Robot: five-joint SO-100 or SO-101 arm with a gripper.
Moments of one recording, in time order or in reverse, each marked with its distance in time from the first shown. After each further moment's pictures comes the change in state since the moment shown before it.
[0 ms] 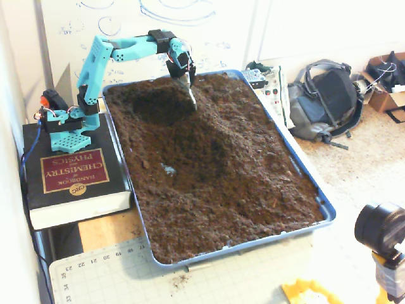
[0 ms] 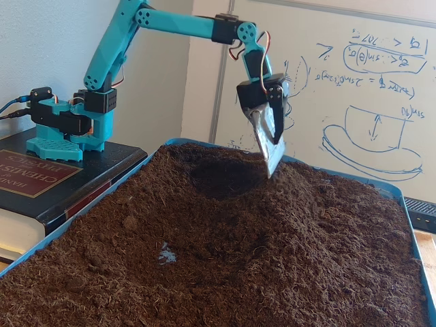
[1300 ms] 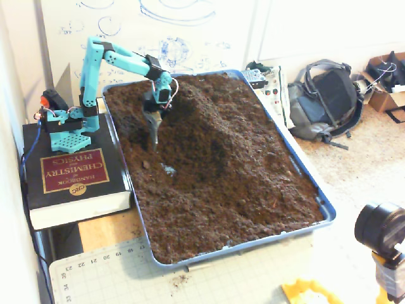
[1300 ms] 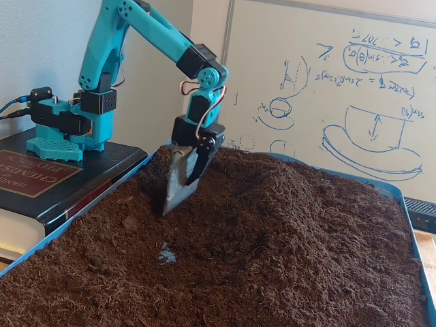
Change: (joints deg) arm 8.3 3.3 35.6 3.3 -7.1
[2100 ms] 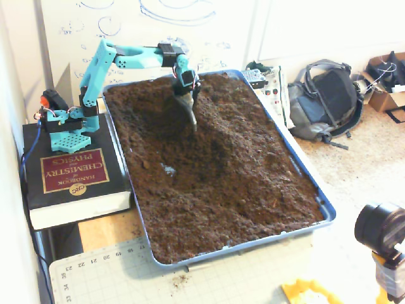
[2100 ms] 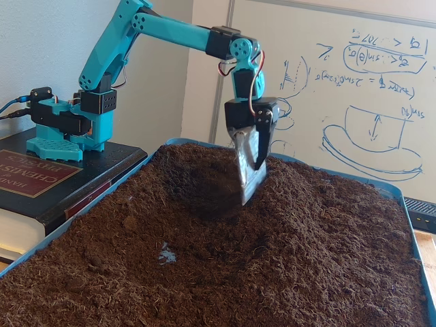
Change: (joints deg) arm 0.0 -9.1 -35.1 0.9 0.0
